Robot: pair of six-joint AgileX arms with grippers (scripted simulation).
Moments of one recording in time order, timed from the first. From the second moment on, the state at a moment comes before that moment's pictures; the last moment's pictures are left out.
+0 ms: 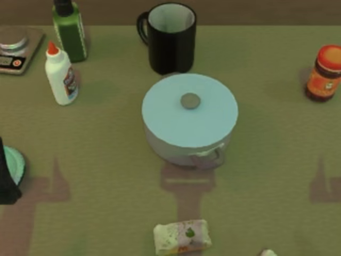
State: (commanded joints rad) left arm 0.00 0.00 0.00 0.00 0.00 0.00; right arm 0.00 0.00 0.00 0.00 0.00 0.00
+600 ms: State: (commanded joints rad) left arm 0.00 0.00 0.00 0.00 0.00 0.00; right arm -0.02 0.35 0.26 -0.27 0.00 -0.07
